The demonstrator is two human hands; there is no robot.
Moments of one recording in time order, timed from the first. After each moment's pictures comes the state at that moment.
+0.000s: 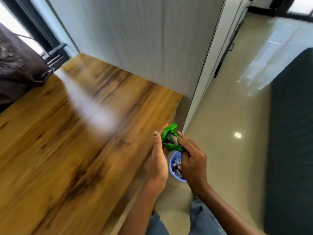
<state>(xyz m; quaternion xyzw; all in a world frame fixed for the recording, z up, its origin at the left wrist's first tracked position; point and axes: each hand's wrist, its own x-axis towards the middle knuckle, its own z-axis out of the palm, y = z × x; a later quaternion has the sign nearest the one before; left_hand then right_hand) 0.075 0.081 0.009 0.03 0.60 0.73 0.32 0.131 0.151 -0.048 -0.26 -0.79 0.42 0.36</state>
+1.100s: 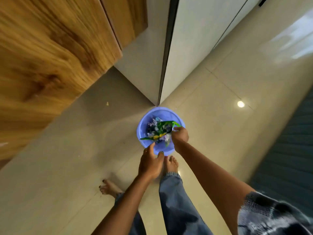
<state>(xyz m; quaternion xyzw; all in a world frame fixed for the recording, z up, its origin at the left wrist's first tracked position) 0.159 0.198 -0.408 -0.08 0.84 0.32 0.44 0.138 0.321 -0.465 -0.57 -0.65 0.47 -0.16</state>
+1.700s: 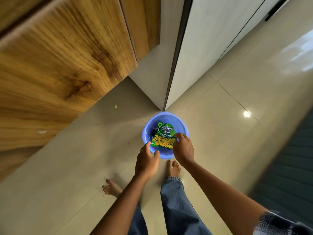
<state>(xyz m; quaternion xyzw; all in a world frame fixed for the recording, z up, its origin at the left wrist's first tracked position) 0.154 0.178 -0.392 -0.11 0.86 0.31 0.39 0.172 0.313 -0.441 -0.35 -0.85 0.33 -0.19</state>
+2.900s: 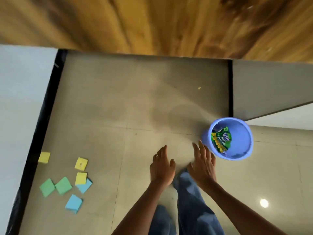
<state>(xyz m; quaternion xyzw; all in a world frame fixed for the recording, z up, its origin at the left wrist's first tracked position) 0.369 0.028 -0.371 -0.33 0.85 0.34 0.22 0.308 0.166 -0.401 0.20 -0.95 0.11 -0.20</state>
